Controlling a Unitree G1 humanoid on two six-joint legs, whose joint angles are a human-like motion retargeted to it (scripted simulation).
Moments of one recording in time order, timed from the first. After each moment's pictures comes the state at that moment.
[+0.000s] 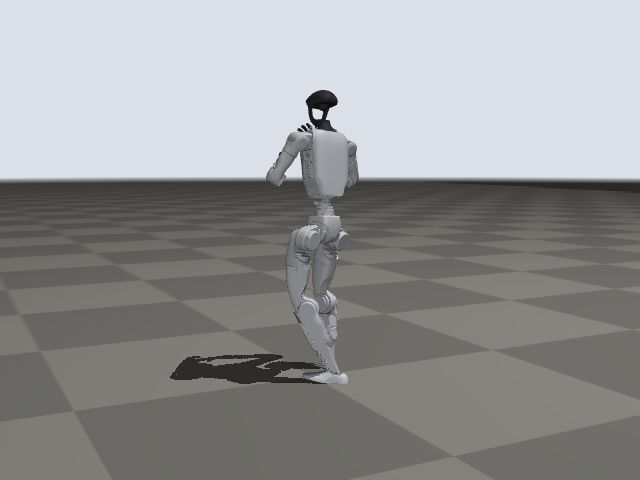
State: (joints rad) left arm -0.42 0.42 -0.56 -0.43 0.06 -0.44 0.14; right arm -0.46 -0.65 0.38 -0.74 0.59 -0.33 0.24; waist -0.23 0.01 0.10; left_leg 0.01 0.04 0.50 0.45 -0.64 0.10; right_leg -0.22 -0.10 -0.11 0.31 -0.28 0.26
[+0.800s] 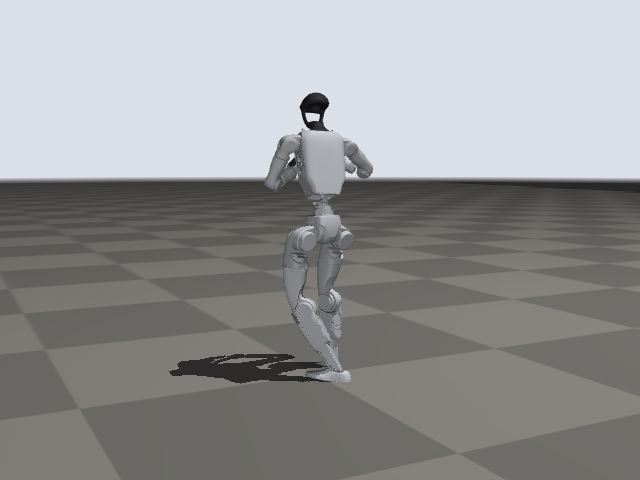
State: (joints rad) left arm -0.49 0.34 -0.76 -0.45 -0.38 -0.43 -0.21; right arm -0.63 -0.96 0.60 -0.75 1.07 -0.04 0.95; waist -0.31 0.03 0.21; left_leg -0.05 0.07 0.62 0.53 -0.68 0.14; right_leg -0.30 -0.02 0.07 0.28 -0.19 0.26
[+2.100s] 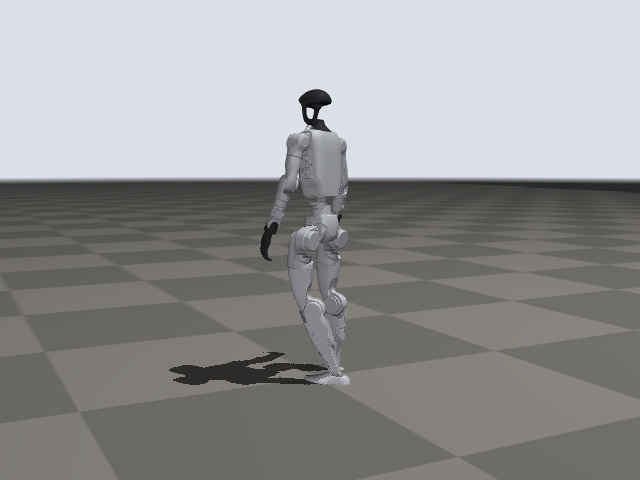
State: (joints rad) left arm -0.13 0.24 -0.40 1.25 0.07 -0.16 -0.04; right arm -0.18 -0.42 0.17 1.28 0.32 -0.08 0.24; waist -0.03 0.00 0.01; left_leg 0.02 0.01 0.39 0.28 -0.54 0.13; right_leg -0.09 -0.06 -0.05 -0.01 -0.11 0.24
